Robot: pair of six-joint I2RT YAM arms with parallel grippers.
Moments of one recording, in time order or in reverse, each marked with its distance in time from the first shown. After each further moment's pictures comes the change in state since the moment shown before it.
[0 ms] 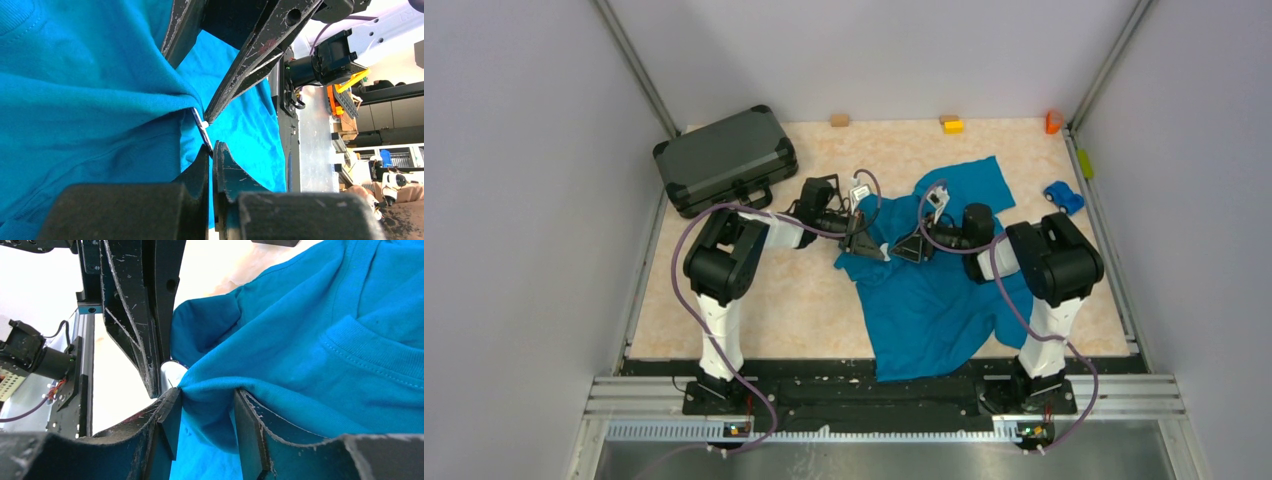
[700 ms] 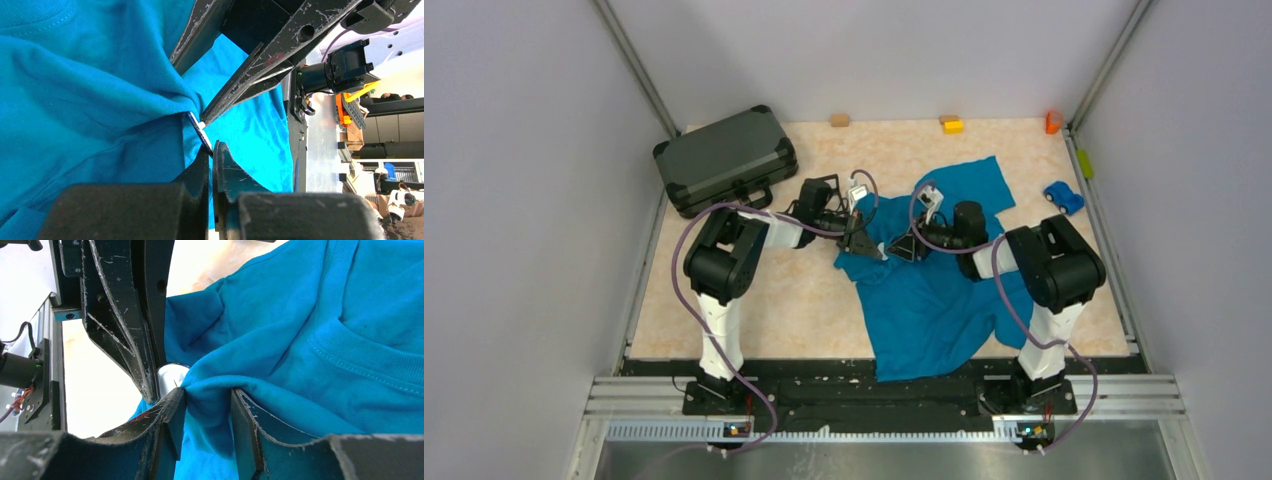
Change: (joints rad) left arm 0.010 0.006 0.000 -0.019 -0.047 0.000; right arm 0.053 -0.044 0.029 -0.167 0.138 -0.106
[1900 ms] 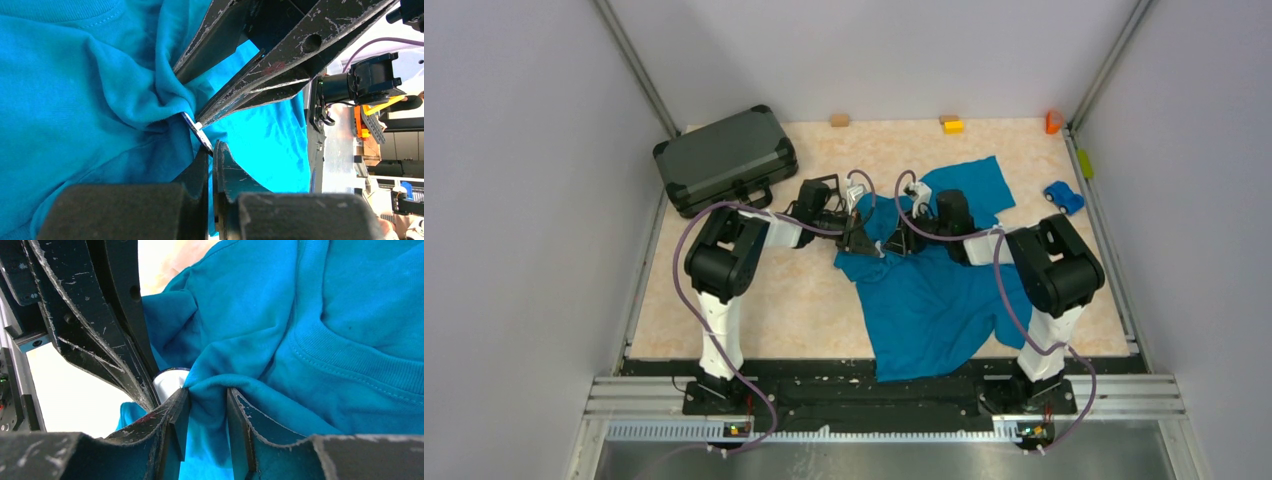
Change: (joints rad) left arm 0.010 0.013 -0.002 -0.002 -0.080 0.015; right arm 0.063 -0.023 0.155 -0.383 0.176 -0.084
